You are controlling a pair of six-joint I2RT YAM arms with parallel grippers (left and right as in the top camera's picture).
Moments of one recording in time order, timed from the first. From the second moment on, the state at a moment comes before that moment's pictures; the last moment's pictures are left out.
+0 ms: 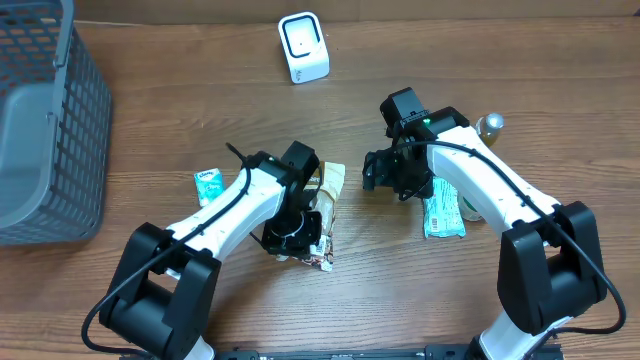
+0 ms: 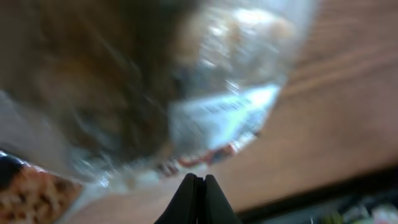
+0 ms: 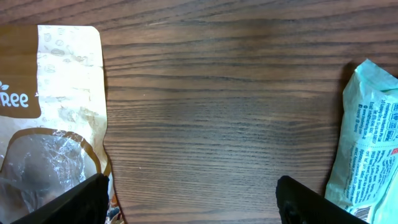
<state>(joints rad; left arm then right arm) -0.52 1.77 1.09 -1.02 0.34 -0.47 0.38 1.84 1.34 -0.99 -0.15 0.49</state>
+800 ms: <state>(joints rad) -0.41 1.77 1.07 -0.97 -0.09 -0.66 0.38 1.84 1.34 -0.89 -0.25 0.49</state>
